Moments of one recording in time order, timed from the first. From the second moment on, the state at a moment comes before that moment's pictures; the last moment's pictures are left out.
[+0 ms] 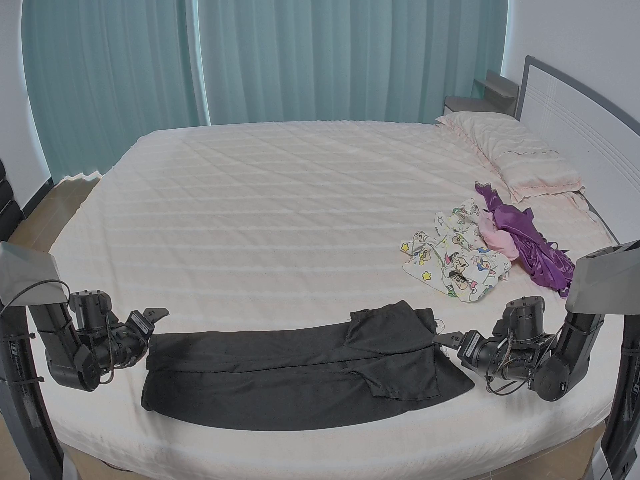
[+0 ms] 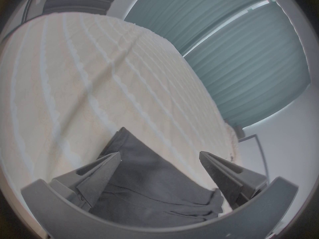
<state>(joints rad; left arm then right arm) 0.16 2.27 -0.46 -1.23 -0.25 -0.83 0.26 2.24 -0.42 -1.17 0.15 0.84</state>
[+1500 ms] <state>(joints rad) 0.19 2.26 -0.47 -1.26 -0.41 -0.94 0.31 2.42 -0.98 -0.69 0.10 0.48</state>
